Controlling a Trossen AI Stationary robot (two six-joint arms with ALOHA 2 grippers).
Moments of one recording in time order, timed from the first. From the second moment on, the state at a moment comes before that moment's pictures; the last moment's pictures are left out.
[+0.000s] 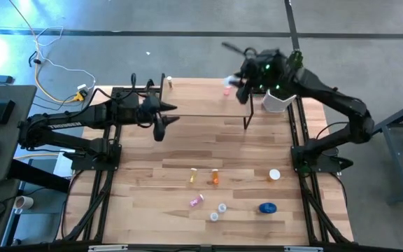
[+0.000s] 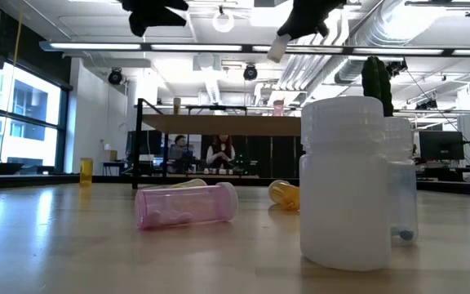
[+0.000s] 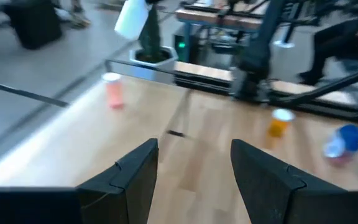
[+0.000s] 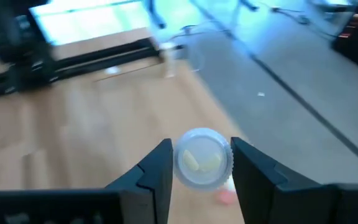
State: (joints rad) left arm 0.31 0.99 0.93 -0.26 -0.10 -0.07; right arm -0.51 1.37 1.50 -0.65 -0.02 -0.07
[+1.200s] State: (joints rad) left arm 0.52 0.99 0.93 -0.20 -0.22 0.06; right arm -0.72 1.60 1.50 -0.91 -0.01 -0.06
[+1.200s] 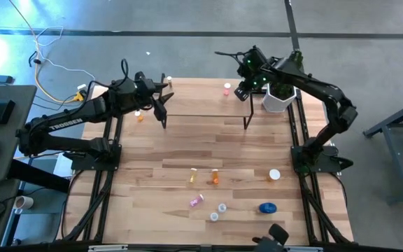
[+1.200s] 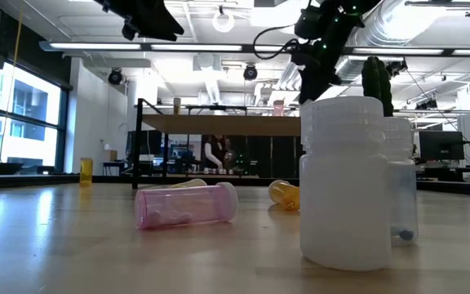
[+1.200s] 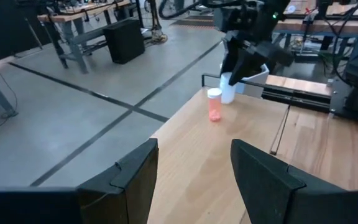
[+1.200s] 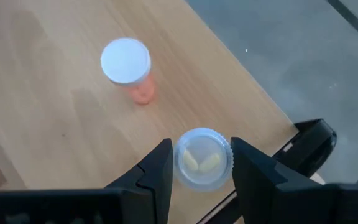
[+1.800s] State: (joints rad) left arm 0.52 0.99 0.93 -0.22 -0.24 0.06; right arm -0.72 1.61 1.50 -0.91 -0.04 -0.05
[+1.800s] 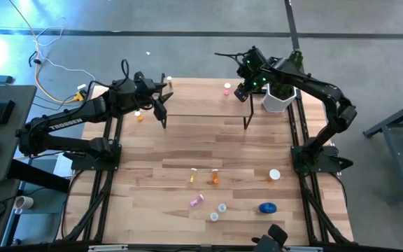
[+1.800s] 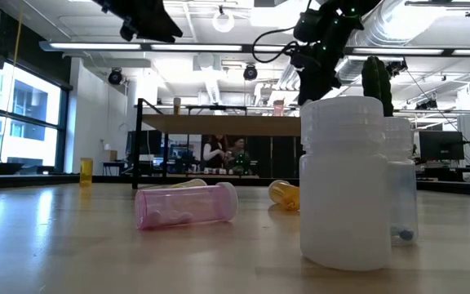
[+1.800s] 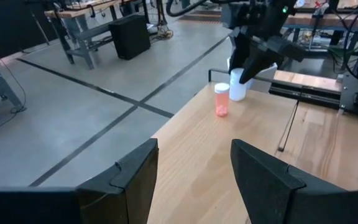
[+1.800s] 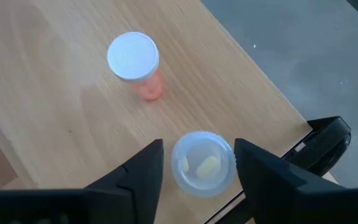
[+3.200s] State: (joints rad) left arm 0.52 0.79 0.93 -0.65 -0.24 -0.09; right arm -0.70 1.60 1.77 -1.01 0.01 0.06
